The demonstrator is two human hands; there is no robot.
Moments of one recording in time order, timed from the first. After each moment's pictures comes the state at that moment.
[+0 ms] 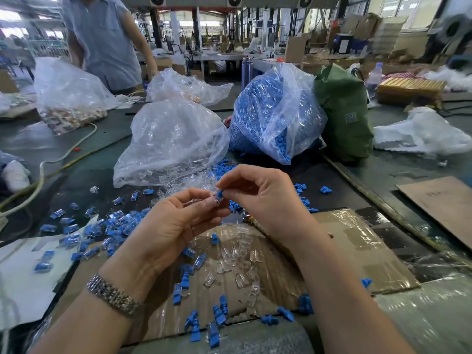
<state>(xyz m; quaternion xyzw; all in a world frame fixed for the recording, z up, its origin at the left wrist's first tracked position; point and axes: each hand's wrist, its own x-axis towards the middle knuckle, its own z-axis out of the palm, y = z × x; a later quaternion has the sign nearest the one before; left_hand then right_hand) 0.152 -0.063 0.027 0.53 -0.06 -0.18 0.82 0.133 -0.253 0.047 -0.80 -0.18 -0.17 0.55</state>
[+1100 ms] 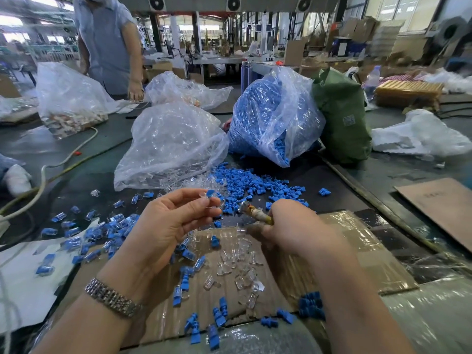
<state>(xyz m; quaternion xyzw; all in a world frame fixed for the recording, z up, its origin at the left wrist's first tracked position) 0.150 -0.058 0.030 0.58 -0.10 -0.11 0.80 0.116 -0.277 0.051 -0.98 0.06 0.07 0.16</state>
